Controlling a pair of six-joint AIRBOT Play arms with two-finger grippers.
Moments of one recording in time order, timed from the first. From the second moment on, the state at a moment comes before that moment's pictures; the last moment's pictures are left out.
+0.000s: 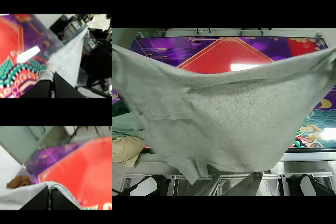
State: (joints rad) left arm 0.53 -1.26 1.46 0.16 -1.79 -0.98; right arm -0.55 -0.73 0.92 -0.21 1.21 0.87
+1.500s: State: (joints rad) left arm 0.13 -2.07 2.00 1.05 -1.69 -1.24; right arm -0.38 -1.67 1.00 -0.34 0.90 0.53
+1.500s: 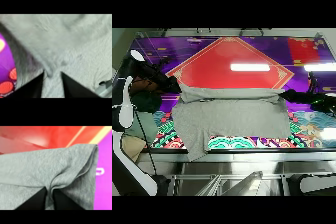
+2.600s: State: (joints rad) left arm 0.33 -1.36 0.86 1.08 -1.51 -1.23; right arm -0.54 -1.39 0.61 -0.86 1.19 0.95
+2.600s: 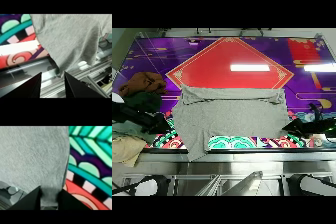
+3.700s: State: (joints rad) left arm 0.19 -1.58 0.74 0.90 -1.35 -1.12; right arm -0.59 -1.42 0.66 -0.90 1.31 0.96
